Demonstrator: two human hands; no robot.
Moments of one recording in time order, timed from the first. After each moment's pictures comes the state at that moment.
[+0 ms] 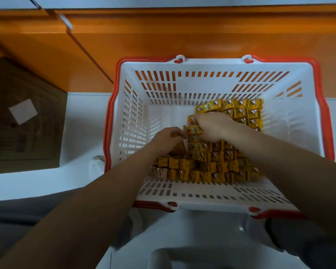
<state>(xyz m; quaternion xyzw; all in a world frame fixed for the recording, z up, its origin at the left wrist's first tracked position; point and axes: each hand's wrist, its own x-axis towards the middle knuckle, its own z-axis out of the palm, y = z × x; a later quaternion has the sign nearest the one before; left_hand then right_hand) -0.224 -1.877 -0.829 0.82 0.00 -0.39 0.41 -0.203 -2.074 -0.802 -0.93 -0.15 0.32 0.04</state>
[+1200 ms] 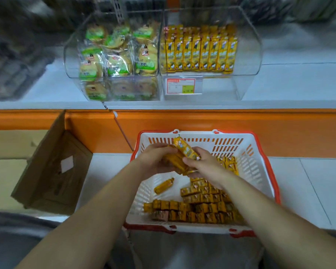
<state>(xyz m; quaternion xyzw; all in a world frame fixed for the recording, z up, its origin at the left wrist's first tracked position) -0.211 -1.868 -0.628 0.65 0.13 -0.34 0.67 -0.254 -2.054 -0.670 -0.68 0.15 0.20 0.69</state>
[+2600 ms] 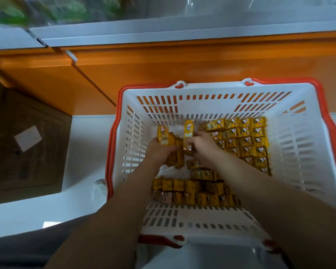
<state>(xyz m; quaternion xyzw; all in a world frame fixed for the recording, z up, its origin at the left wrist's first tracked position) -0.199 -1.872 -0.829 0.76 0.28 -0.29 0.51 -0.206 -2.022 -0.839 -0.56 0.35 0.26 0.70</state>
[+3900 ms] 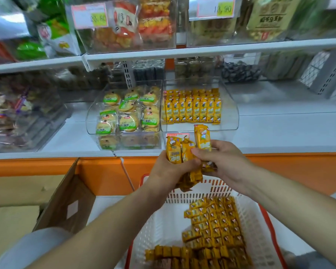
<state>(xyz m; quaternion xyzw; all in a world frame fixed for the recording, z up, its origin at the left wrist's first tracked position) -0.242 -1.905 -0.475 0.67 -0.03 -0.21 0.71 -0.256 -2.072 -0.455 -0.66 0.11 0.08 0.74</state>
